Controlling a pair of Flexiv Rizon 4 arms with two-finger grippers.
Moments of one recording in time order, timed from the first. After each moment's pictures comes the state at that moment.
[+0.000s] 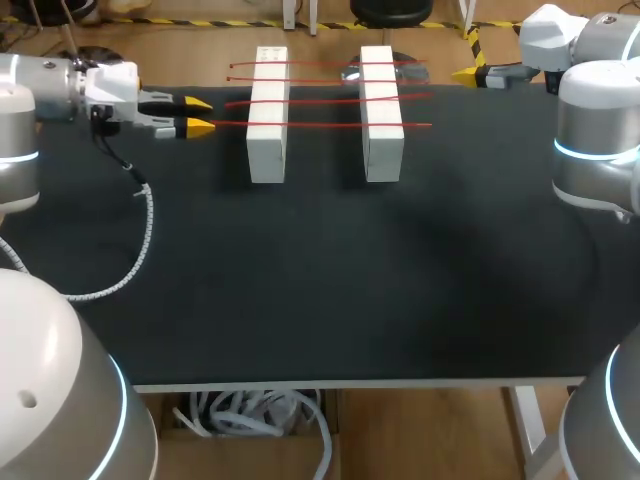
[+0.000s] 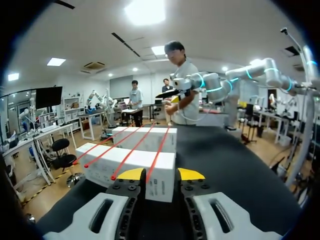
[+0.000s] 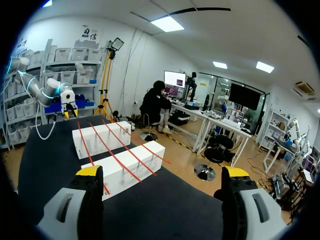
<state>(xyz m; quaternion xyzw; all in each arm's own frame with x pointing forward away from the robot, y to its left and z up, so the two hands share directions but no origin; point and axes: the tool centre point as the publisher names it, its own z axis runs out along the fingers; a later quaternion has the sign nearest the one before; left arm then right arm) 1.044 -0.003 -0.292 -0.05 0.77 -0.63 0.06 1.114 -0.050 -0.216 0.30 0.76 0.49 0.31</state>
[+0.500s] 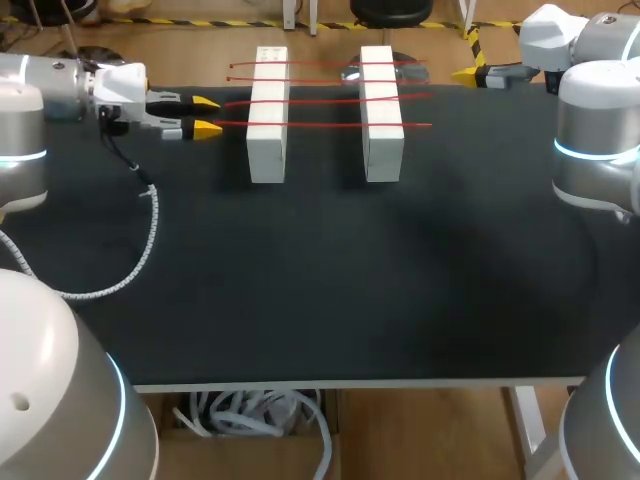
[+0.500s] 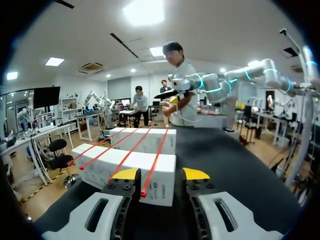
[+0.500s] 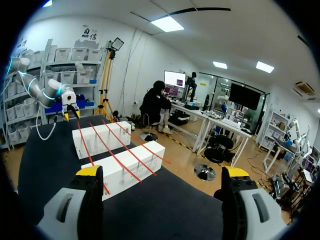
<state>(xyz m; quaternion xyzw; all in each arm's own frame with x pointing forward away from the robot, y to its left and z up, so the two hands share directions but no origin) 1.050 -0.014 -0.295 -0.05 0.77 -0.64 0.05 1.114 -0.050 -0.216 0.30 0.76 0.49 0.31</state>
